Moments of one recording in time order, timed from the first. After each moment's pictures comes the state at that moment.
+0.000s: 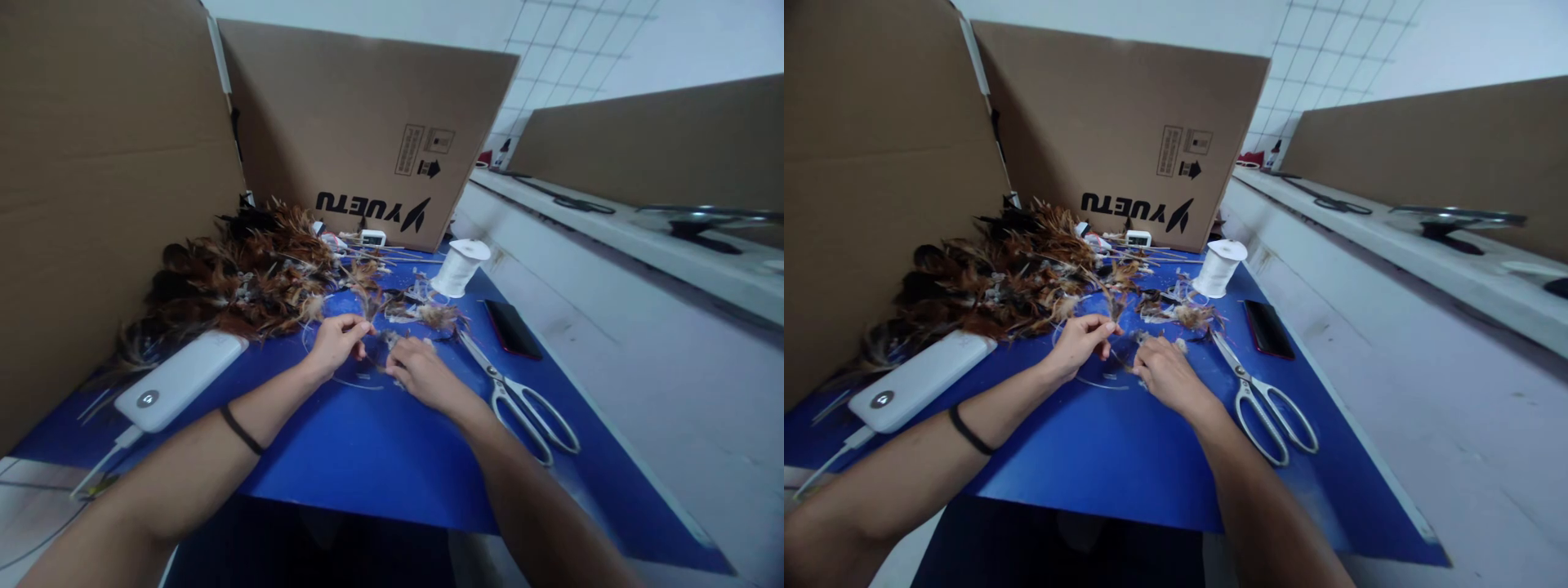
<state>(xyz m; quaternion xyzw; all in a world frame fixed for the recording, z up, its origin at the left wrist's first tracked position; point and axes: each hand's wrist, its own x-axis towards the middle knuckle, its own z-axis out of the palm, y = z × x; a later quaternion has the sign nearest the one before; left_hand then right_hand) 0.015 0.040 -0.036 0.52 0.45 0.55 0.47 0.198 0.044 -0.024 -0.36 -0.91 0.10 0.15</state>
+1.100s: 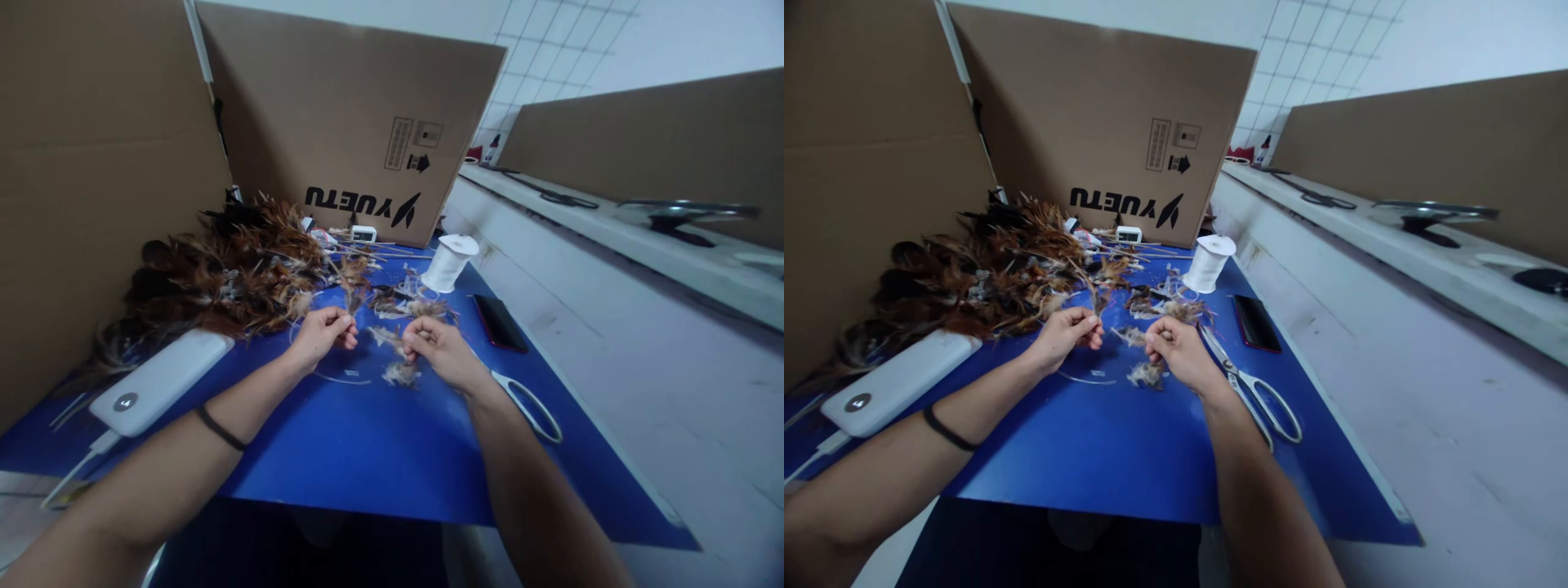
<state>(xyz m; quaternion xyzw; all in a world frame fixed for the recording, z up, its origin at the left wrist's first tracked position) 0.010 0.044 -0.032 0.47 0.46 0.54 0.53 0.220 0.051 0.000 -0.43 -0.69 0.46 0.34</state>
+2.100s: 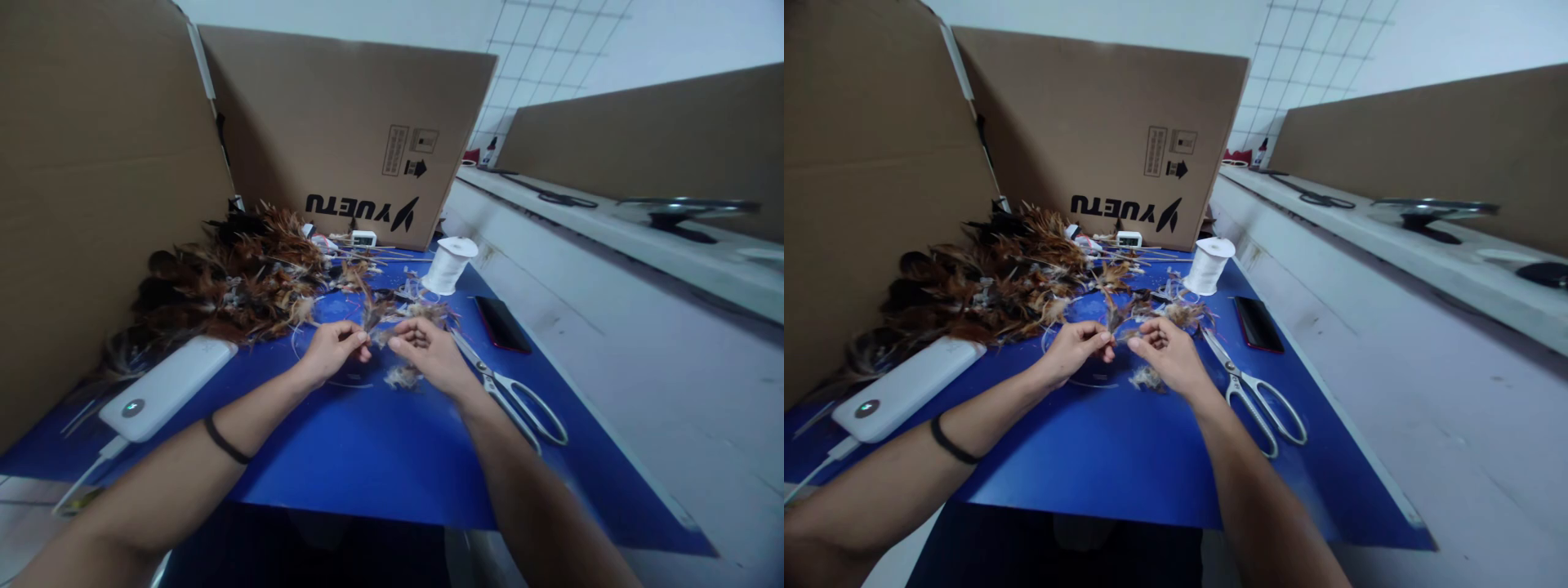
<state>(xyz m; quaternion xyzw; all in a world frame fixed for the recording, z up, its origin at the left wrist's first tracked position) 0.023 0.031 -0.026 0.56 0.45 0.50 0.49 0.207 0.045 -0.008 -0.44 -0.72 0.37 0.39</state>
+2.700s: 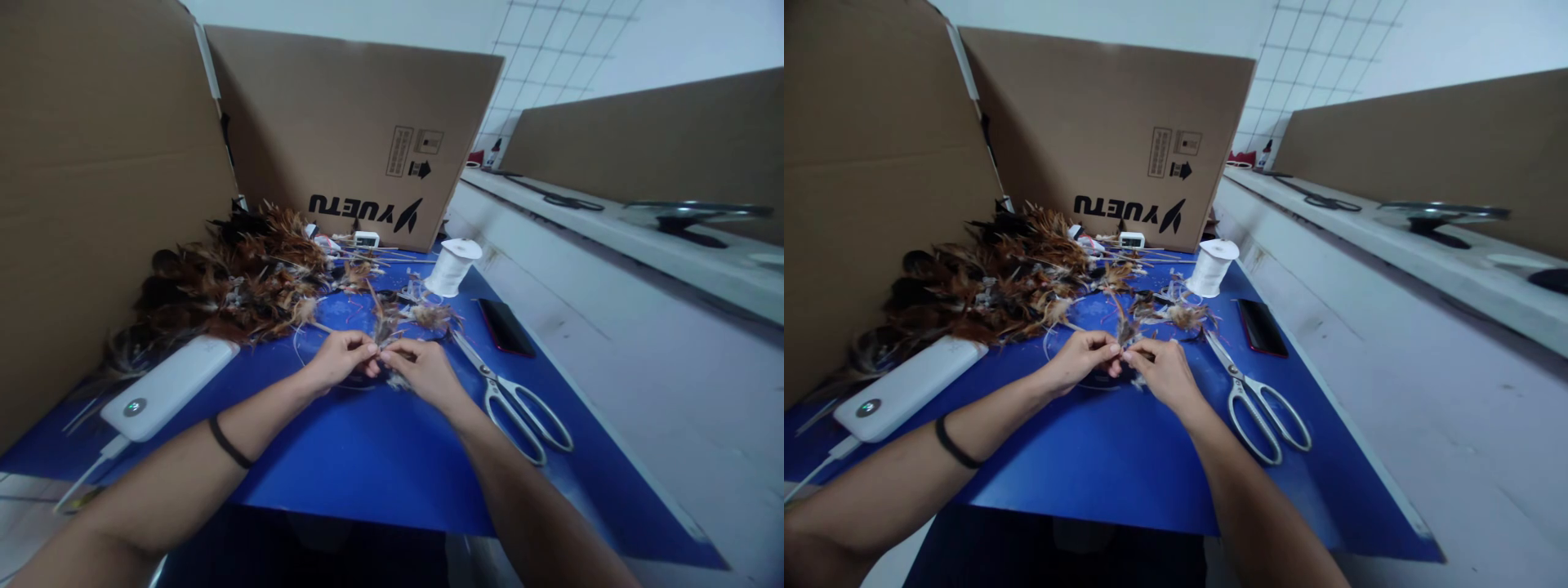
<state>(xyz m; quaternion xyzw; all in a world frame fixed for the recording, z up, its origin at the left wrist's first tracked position) 0.027 0.027 -0.031 0.54 0.41 0.45 0.58 0.198 0.041 -0.020 -0.43 -0.79 0.30 0.32</state>
